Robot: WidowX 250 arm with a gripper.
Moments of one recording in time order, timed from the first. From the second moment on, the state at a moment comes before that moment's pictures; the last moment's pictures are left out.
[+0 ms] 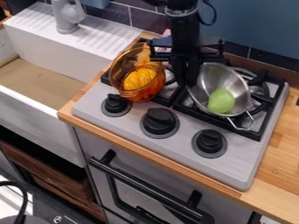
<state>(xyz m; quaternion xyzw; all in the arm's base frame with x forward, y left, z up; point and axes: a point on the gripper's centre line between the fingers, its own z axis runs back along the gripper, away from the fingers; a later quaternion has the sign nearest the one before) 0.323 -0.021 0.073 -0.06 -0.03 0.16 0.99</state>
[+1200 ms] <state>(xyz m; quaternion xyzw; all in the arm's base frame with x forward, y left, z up) 0.346 -0.009 0.133 -0.02 -0.07 0.21 0.98</state>
